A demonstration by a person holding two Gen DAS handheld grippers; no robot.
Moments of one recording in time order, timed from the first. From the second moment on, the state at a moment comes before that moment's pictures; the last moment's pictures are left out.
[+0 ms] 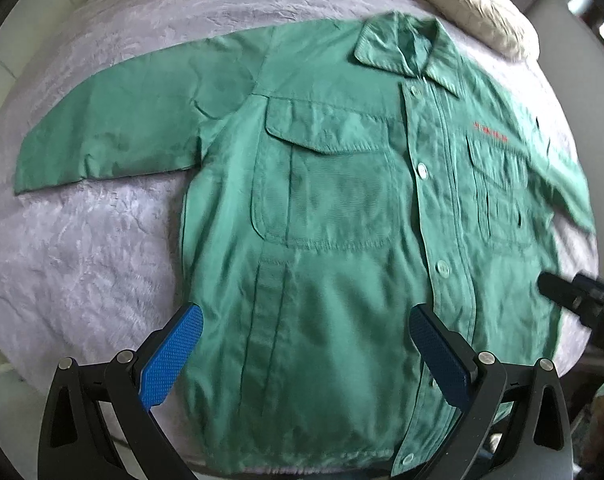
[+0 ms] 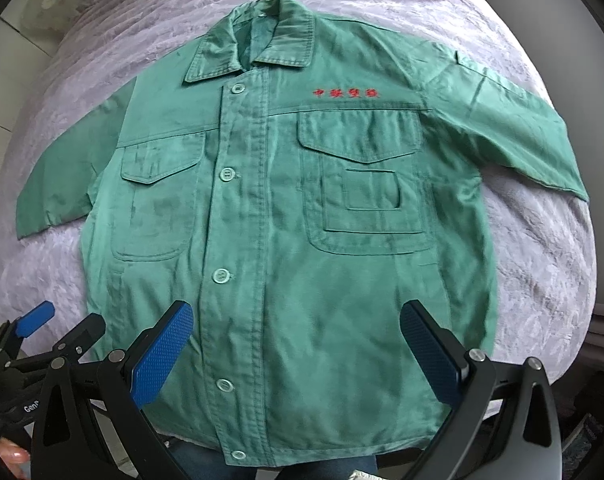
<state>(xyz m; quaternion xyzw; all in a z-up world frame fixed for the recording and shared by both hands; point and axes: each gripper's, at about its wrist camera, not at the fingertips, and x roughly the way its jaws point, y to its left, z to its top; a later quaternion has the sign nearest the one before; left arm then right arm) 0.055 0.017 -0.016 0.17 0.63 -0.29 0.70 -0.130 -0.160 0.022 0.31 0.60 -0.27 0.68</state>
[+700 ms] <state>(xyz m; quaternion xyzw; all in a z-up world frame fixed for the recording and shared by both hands) 0.345 0.214 -0.122 -0.09 0.61 -0.08 0.79 -0.033 -0.086 -0.020 0.26 0.66 -0.20 0.68</state>
